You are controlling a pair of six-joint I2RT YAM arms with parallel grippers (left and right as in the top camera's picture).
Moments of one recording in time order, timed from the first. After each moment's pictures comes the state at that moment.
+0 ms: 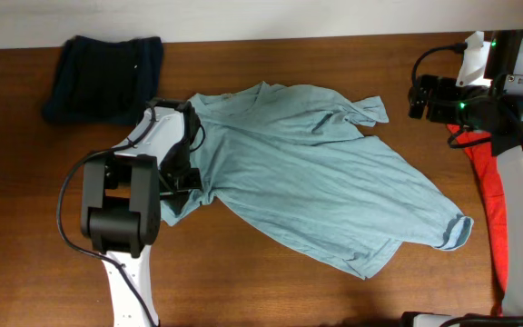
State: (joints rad) left arm -0.17 2.25 1.61 -1.43 -0.06 -0.36; right arm -0.14 1.50 1.66 -1.04 -0.12 0.07
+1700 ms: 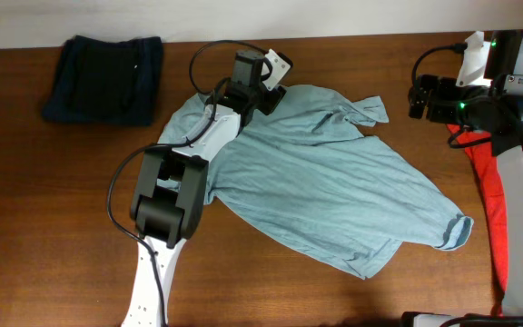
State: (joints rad) left arm -0.40 2.43 1.86 -0.07 0.11 0.34; right arm -0.14 1.50 1.66 -1.04 -0.12 0.07
